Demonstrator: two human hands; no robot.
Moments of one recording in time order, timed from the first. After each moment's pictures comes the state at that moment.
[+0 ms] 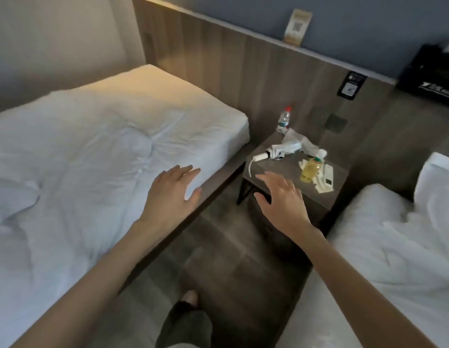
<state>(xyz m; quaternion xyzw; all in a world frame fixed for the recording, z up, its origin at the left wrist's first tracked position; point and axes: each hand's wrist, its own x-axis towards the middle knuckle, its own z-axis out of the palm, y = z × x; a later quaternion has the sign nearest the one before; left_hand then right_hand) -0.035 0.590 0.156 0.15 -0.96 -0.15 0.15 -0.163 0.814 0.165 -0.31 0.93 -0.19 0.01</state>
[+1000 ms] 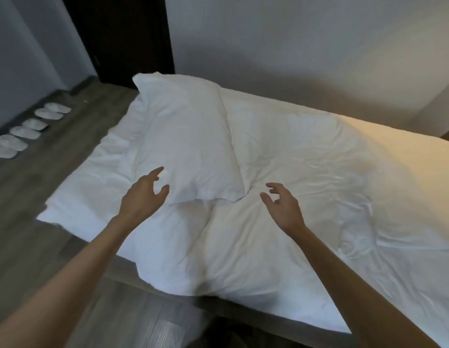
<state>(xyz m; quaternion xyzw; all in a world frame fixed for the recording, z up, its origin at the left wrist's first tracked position) 0.308 0.176 0.080 0.77 -0.56 -0.22 0.20 -0.023 0.148 0.074 -0.60 0.67 -0.26 0.35</state>
